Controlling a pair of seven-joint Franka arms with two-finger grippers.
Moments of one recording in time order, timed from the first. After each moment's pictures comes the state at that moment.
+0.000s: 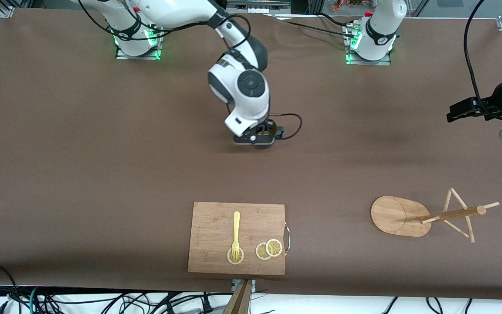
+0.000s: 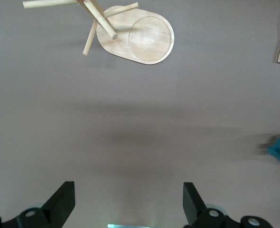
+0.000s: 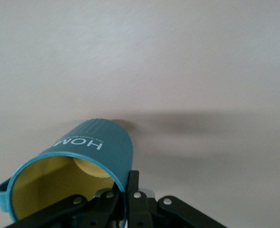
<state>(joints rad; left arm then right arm) 0.08 0.15 -0.06 -1.43 -0.01 1.43 -0.07 0.80 0.72 0.10 -1.43 -0.01 2.15 0.89</state>
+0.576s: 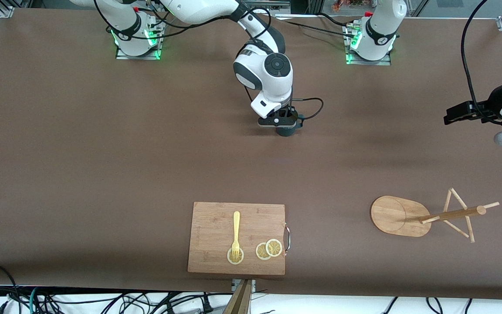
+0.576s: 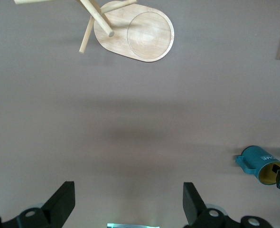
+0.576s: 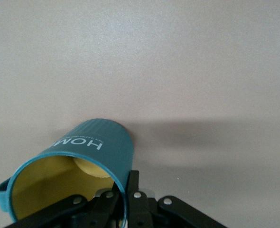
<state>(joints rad) 0.08 0.18 -0.07 -1.42 -0.01 1.43 -0.07 0.91 0.79 0.09 -1.41 -0.01 2.24 1.02</state>
